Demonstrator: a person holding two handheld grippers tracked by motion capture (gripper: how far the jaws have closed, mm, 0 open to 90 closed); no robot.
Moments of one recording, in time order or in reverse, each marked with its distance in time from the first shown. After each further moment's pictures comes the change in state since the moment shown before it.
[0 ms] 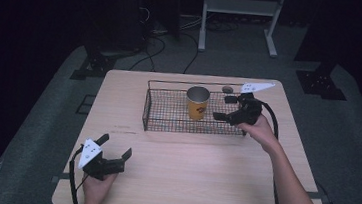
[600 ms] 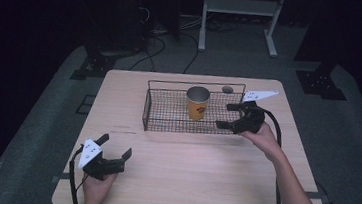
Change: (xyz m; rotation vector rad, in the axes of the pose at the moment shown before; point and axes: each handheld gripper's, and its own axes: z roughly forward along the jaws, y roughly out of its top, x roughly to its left) left arm 0.000 0.000 0.000 -0.001 0.001 0.000; right arm 0.009 -0.020 -0.008 0.011 0.017 0.009
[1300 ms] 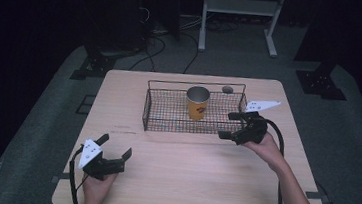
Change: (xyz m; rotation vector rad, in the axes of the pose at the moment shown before) left arm 0.000 0.000 0.000 0.003 0.003 0.002; right arm 0.014 -0.023 -0.007 0.009 0.020 -0.003
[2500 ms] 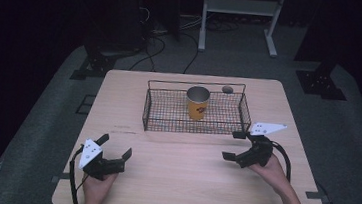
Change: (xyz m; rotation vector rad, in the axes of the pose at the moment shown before) left arm 0.000 0.000 0.000 -0.001 0.002 0.002; right arm 0.033 -0.050 -0.014 -0.007 -0.029 -0.007
